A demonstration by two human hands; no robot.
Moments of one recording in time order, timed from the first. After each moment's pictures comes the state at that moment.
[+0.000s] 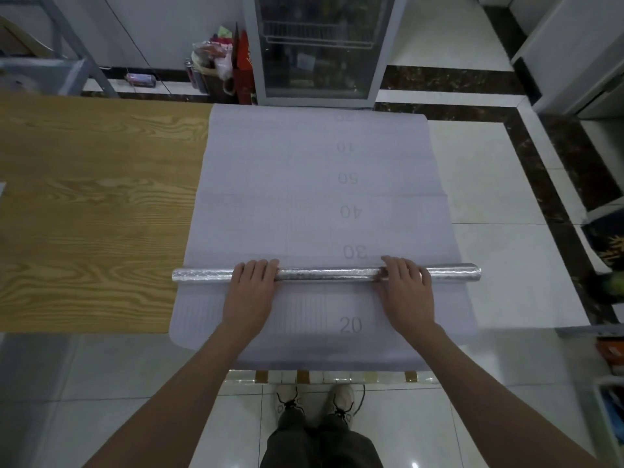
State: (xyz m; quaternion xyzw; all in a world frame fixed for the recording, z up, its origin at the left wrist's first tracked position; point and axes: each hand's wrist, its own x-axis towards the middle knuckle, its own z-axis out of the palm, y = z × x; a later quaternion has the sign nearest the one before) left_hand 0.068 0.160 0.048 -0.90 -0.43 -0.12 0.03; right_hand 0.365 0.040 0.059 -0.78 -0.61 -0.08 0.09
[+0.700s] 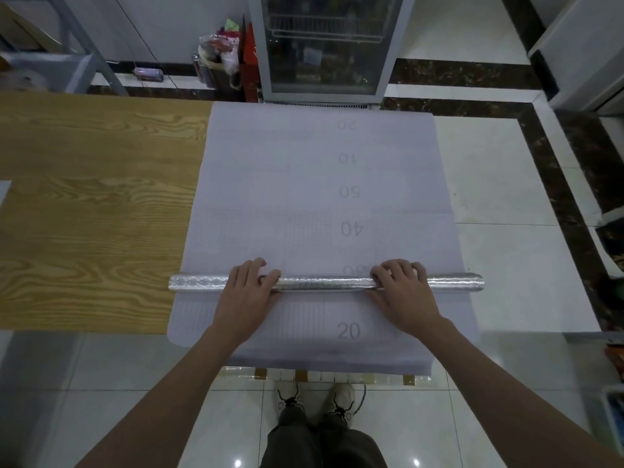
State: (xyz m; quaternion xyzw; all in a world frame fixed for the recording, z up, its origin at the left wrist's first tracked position) left_hand 0.059 0.164 0.053 -0.92 -0.38 -0.10 0.02; right_hand 0.388 0.051 0.065 -0.71 -0.71 -0.02 0.06
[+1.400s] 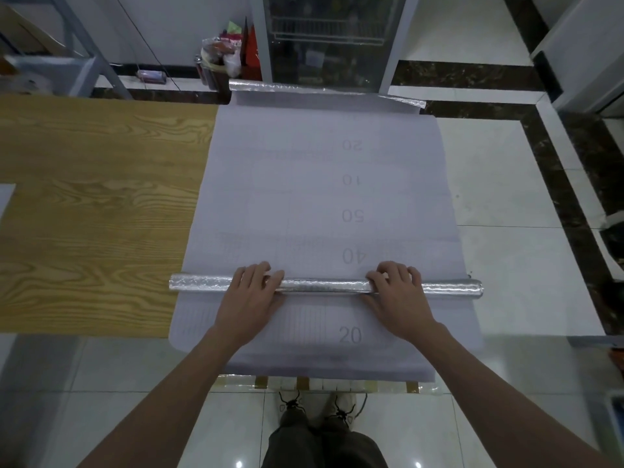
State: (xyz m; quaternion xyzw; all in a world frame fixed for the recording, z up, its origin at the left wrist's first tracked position) left_hand 0.061 0.169 0.057 -0.93 -0.36 -0.06 0.01; right_hand 0.376 0.057 0.063 -0.71 -0.70 -0.02 0.08
